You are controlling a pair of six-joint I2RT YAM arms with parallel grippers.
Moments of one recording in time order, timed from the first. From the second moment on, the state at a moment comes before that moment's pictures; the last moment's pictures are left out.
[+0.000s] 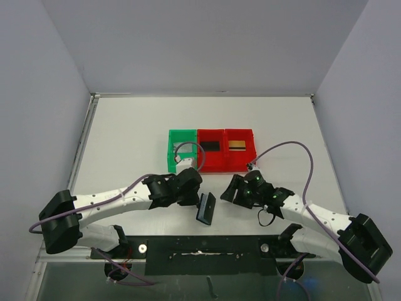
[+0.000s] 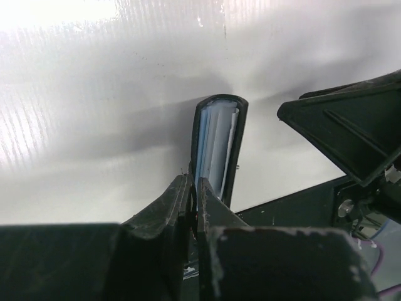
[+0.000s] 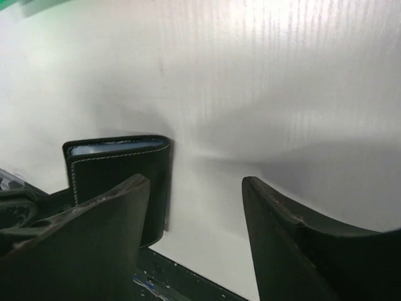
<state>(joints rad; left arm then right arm) -1.10 1.33 0.88 -0.54 -0.24 -1.05 0.71 1.07 0.38 -0.17 -0.07 0.96</state>
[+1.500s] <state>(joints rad) -1.01 1.13 0.70 -0.45 -0.24 -1.13 0.69 0.90 0.36 -0.17 -0.11 1.01</state>
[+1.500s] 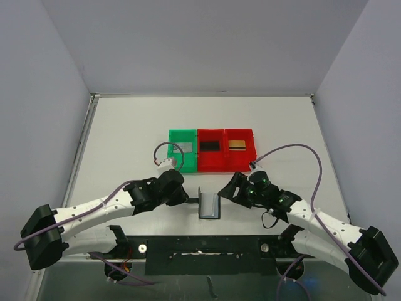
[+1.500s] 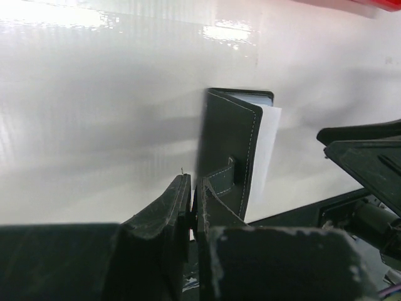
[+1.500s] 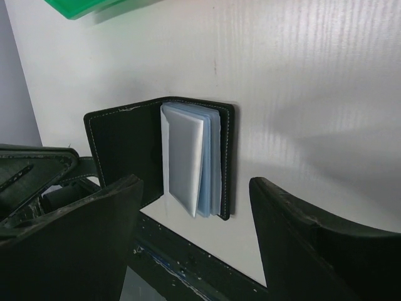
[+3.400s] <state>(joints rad) -0.95 1.08 0.57 -0.47 -0.20 -1.11 0.85 1.25 0.57 -0.19 -0.12 1.03</state>
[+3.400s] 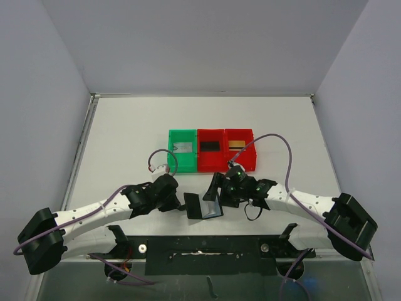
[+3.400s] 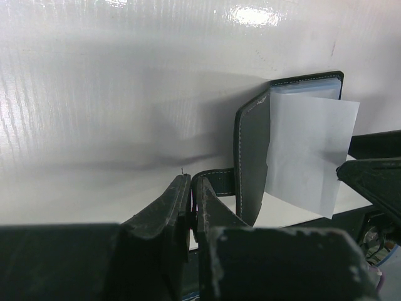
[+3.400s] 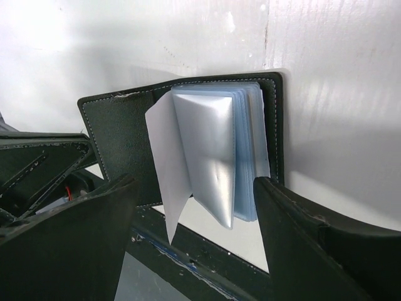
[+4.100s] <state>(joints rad) -0.95 1.09 0.57 -0.47 -0.20 -1.11 0.87 1.28 0.58 -0.16 -0.15 1.01</state>
